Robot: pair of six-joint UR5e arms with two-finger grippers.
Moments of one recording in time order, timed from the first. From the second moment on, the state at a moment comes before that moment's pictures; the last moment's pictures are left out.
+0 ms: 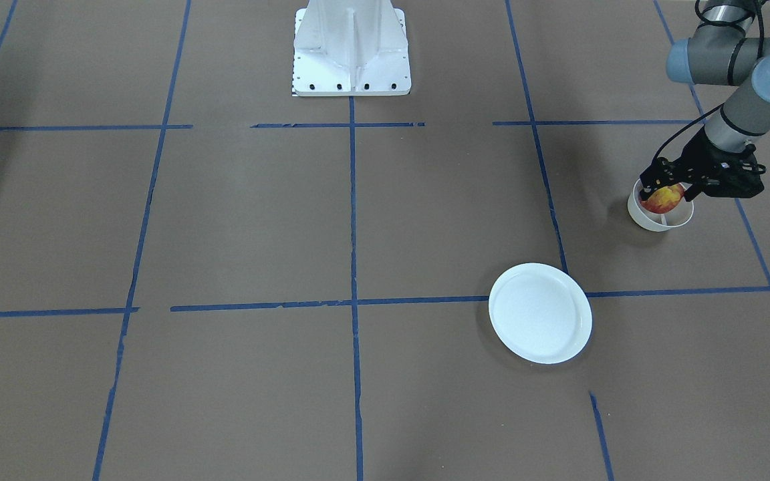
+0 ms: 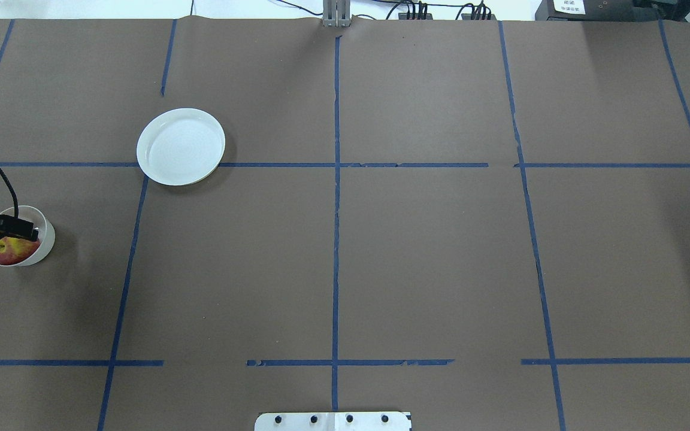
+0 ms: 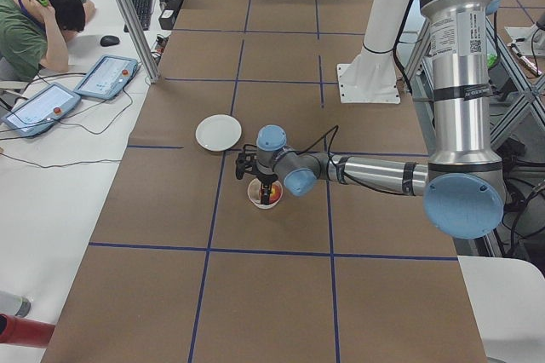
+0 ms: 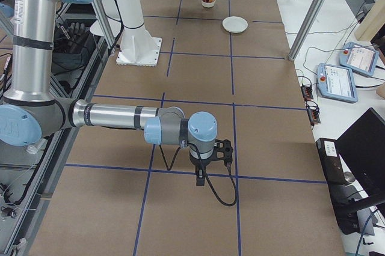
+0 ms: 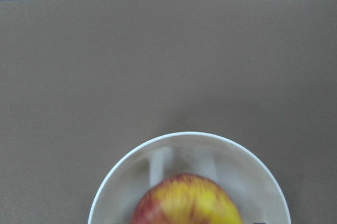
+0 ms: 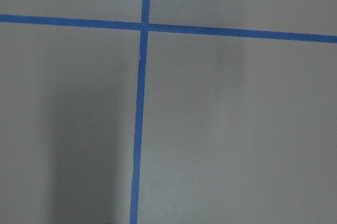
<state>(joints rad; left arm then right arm) -0.93 -1.44 -1.69 -2.25 -2.13 -0.84 1.59 -1.73 1.71 -1.55 2.30 -0.05</state>
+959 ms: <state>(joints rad) -1.20 -1.41 -1.73 -2.01 -2.27 -0.30 1.59 -1.73 1.71 -1.55 2.30 -0.05</state>
